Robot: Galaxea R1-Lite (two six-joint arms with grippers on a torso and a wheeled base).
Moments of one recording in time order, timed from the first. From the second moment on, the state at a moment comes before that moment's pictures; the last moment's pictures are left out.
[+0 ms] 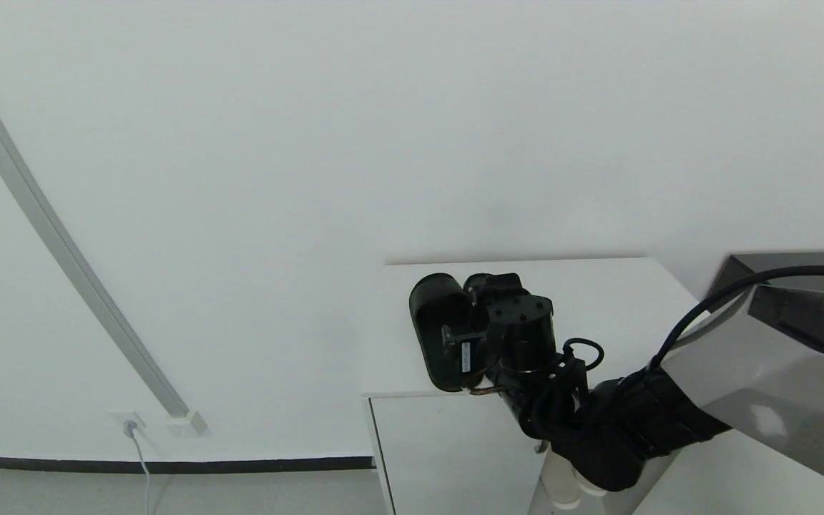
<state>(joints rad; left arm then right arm) 0.00 0.00 0.00 0.00 0.01 -0.01 0.79 2.19 -1.10 -0.87 -0.55 0.17</state>
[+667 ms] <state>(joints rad) 0.00 0.00 0.00 0.00 0.02 -0.01 0.73 2.31 -1.40 -0.72 -0.53 0.11</state>
